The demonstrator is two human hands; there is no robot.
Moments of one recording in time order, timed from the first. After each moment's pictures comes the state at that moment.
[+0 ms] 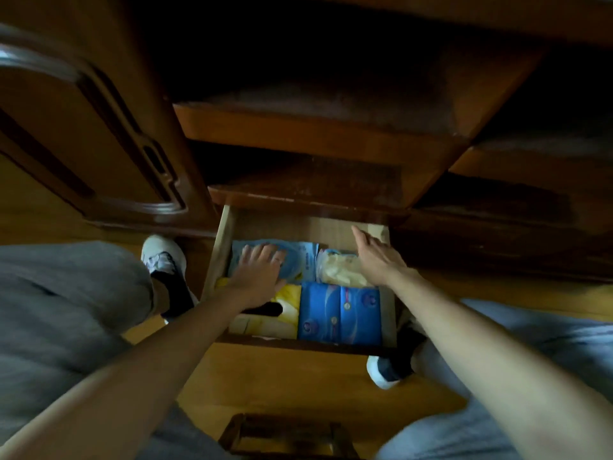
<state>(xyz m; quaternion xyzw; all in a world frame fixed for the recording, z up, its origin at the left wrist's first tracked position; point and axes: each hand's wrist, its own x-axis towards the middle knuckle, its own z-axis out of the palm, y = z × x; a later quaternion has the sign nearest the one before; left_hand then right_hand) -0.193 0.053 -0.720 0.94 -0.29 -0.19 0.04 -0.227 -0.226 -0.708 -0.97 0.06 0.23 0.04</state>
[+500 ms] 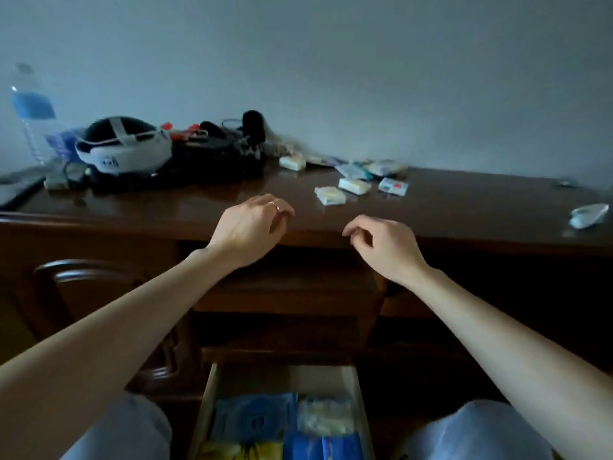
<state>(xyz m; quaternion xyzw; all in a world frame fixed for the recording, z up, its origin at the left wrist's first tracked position) -0.117 0.020 -0.321 0.87 -0.37 0.27 0.20 -0.216 -0.239 -0.335 -0.94 -0.04 -0.31 0.13</state>
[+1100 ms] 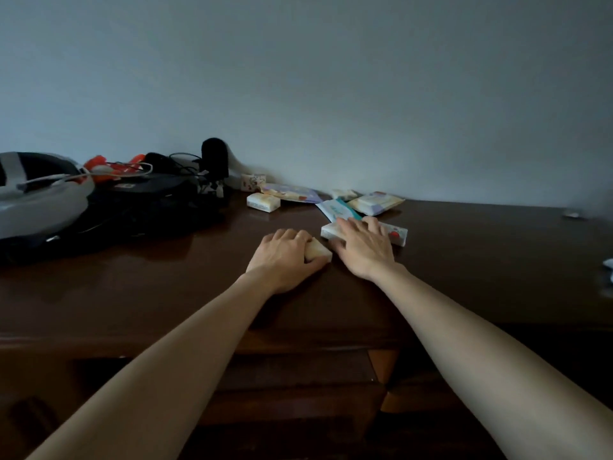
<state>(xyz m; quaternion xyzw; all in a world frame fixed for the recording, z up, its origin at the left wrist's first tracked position) 0.050 -0.153 -0.331 0.92 -0.34 0.11 0.16 0.008 -0.345 -0.323 -0.98 0.13 -0.17 -0.03</state>
